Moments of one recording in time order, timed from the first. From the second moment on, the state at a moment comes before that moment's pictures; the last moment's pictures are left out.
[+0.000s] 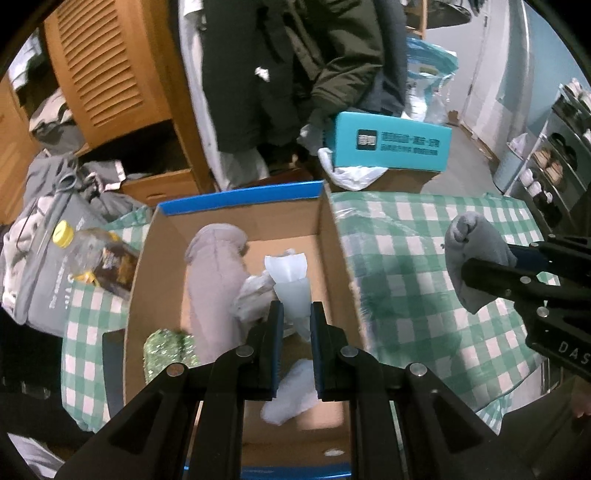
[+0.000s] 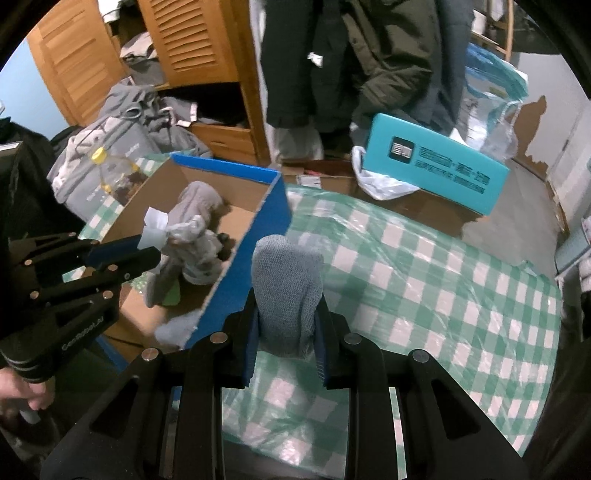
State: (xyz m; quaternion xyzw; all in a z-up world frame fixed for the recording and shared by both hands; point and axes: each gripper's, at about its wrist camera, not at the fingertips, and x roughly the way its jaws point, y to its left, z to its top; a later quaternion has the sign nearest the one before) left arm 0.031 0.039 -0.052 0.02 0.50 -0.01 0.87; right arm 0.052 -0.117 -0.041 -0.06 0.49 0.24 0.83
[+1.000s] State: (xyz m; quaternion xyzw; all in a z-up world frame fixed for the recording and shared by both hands) left arm 0.019 0.109 -0.095 -0.02 0.55 0.03 0.83; right arm 0.046 -0.018 -0.063 -0.10 0.52 0.31 0.79
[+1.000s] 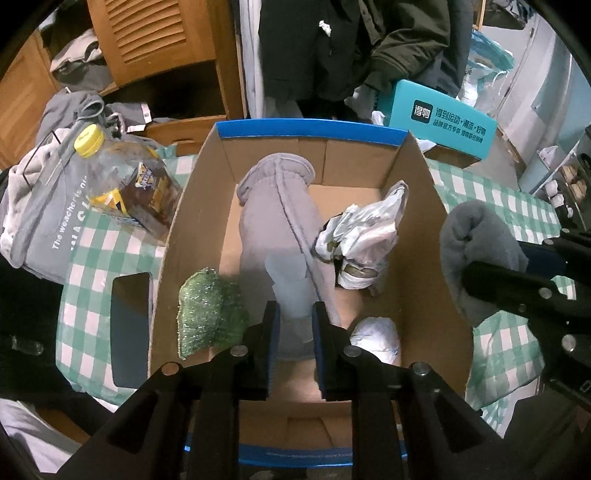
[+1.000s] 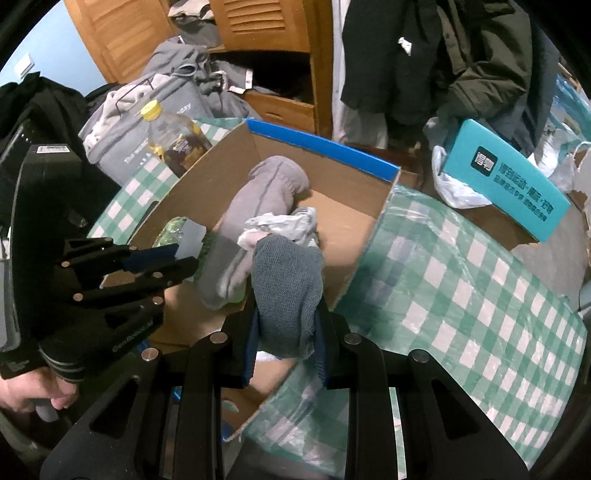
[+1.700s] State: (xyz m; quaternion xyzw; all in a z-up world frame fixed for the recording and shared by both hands) left arm 0.014 0.123 -0.079 -0.01 0.53 0.06 0.85; right arm 0.050 -0.008 -0.064 -0.10 0.52 0.31 0.79
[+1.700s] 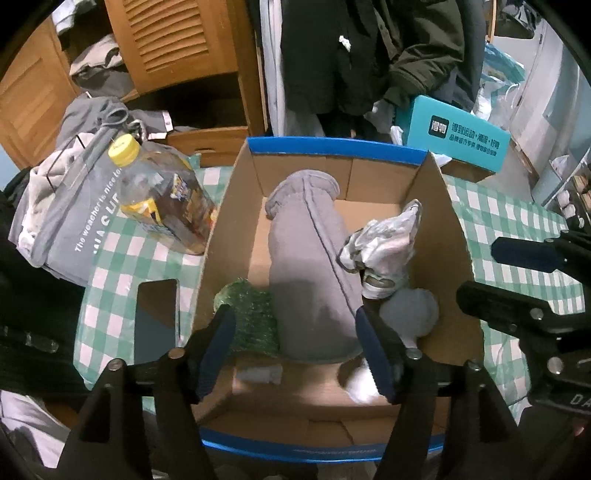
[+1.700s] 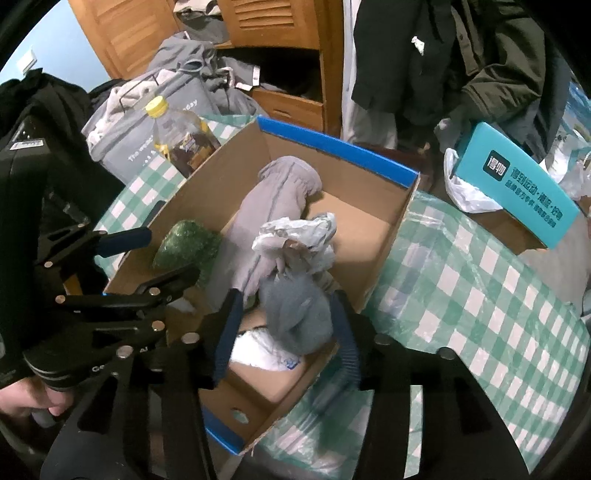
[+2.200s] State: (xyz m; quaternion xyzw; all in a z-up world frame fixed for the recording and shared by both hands) left arm 0.009 0.105 -0.038 0.00 0.49 0.05 0.87; right arm 0.044 -0.045 -0.023 -0.07 0.48 0.28 0.83
